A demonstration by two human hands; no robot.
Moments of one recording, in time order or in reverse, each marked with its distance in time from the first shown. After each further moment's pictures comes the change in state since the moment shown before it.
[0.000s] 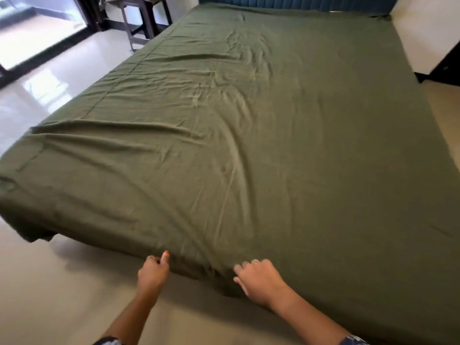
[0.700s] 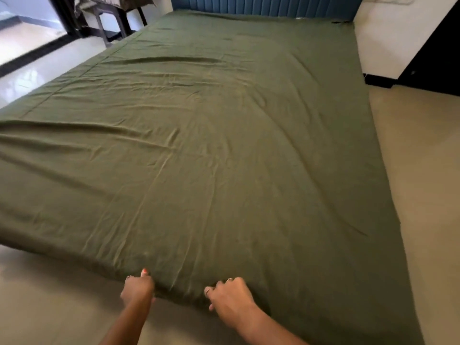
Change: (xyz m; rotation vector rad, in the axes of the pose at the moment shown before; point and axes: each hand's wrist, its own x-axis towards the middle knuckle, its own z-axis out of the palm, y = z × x) left_hand -0.124 0.057 0.186 -0.160 0.179 -0.304; right_hand -0.115 0.129 0.066 0.100 -0.115 -0.078
